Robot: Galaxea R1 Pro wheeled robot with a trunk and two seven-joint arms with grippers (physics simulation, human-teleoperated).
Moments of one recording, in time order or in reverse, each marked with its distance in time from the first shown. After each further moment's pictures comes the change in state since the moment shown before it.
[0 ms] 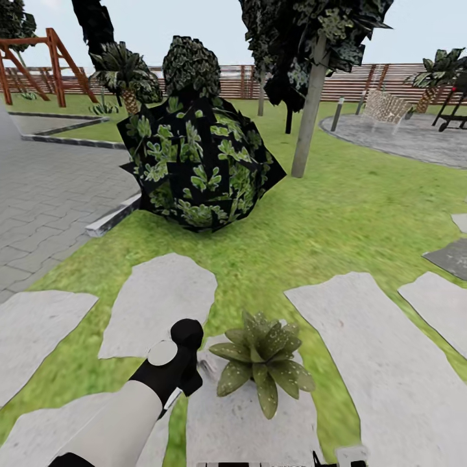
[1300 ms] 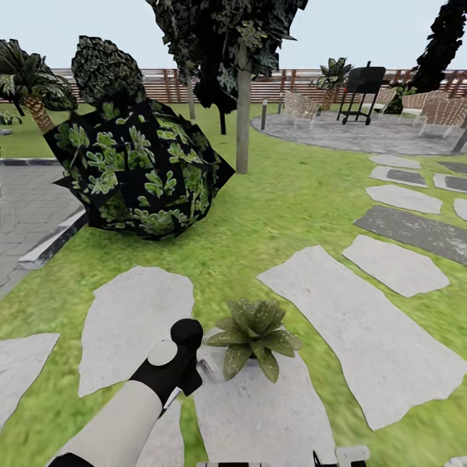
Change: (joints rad) left arm 0.000 0.001 0.001 -0.005 -0.005 0.000 0.003; right arm -0.001 0.000 0.000 0.001 0.000 0.001 -0.001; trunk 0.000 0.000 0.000
